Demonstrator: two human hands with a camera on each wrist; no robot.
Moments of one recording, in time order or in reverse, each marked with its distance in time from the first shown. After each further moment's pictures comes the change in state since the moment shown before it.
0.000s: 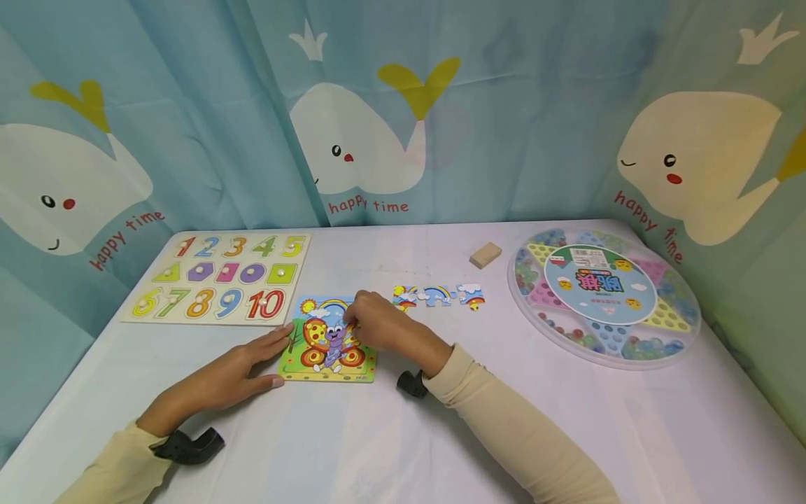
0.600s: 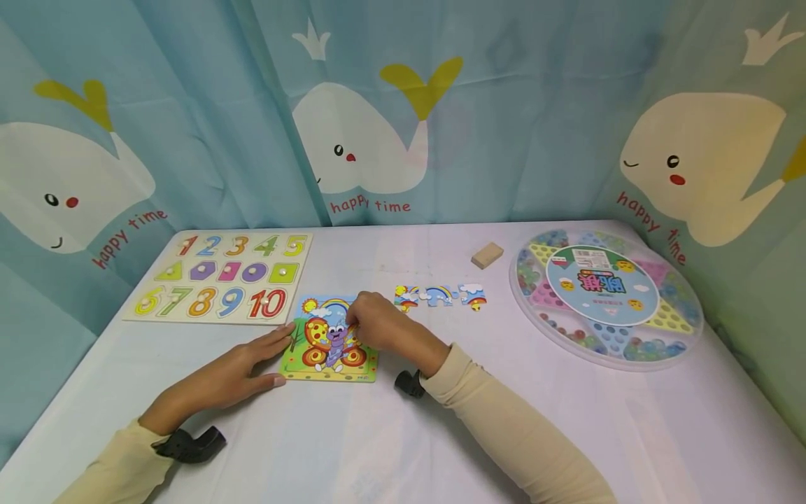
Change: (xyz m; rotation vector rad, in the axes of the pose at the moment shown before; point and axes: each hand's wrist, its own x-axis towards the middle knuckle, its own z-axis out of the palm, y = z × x) left_hand 0.001 0.000 0.000 -0.003 -0.003 -0.009; right_hand 0.002 -0.004 0.002 0.008 0.004 0.051
